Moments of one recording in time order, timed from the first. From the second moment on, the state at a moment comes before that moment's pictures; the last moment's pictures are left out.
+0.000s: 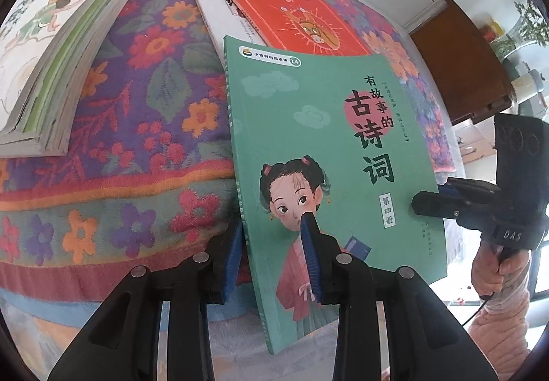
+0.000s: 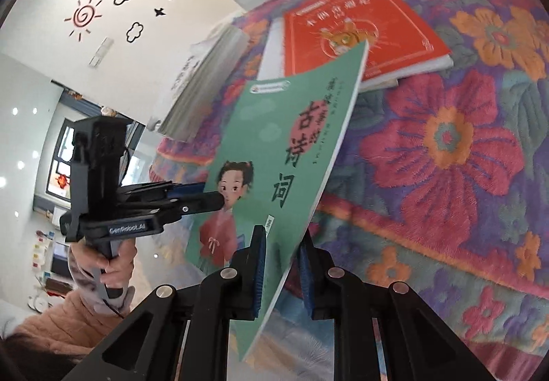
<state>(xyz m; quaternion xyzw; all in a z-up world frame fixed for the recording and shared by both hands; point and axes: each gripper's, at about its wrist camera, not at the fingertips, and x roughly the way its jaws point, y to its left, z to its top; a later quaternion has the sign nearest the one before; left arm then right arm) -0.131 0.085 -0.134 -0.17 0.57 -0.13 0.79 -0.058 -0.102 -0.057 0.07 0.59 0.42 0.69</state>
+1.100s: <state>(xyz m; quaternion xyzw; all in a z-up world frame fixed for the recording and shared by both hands) -0.124 0.139 -0.060 -0.18 0.49 -0.15 0.84 -0.093 -0.051 0.024 -0.06 0.49 0.41 0.77</state>
